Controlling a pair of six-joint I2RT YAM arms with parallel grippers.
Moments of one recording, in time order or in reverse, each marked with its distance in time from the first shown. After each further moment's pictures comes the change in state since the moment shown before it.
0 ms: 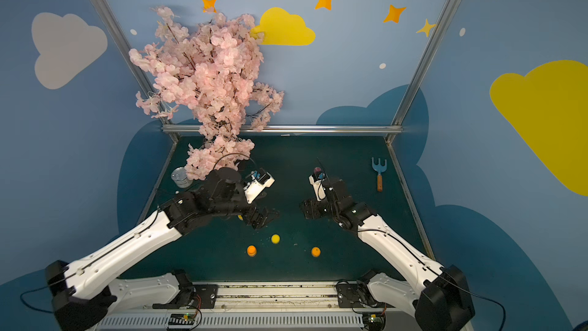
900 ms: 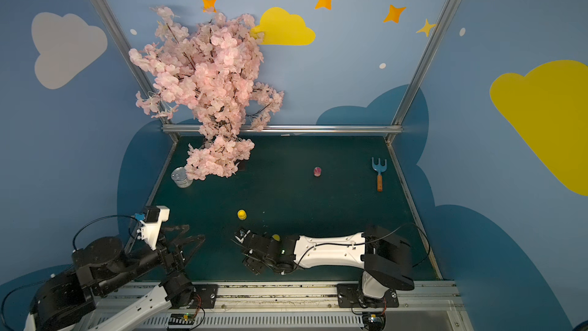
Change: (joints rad) left arm 0.000 -0.776 -0.102 -0.421 -0.263 -0.402; right arm 0.755 0.561 0.238 0.119 0.375 0.051
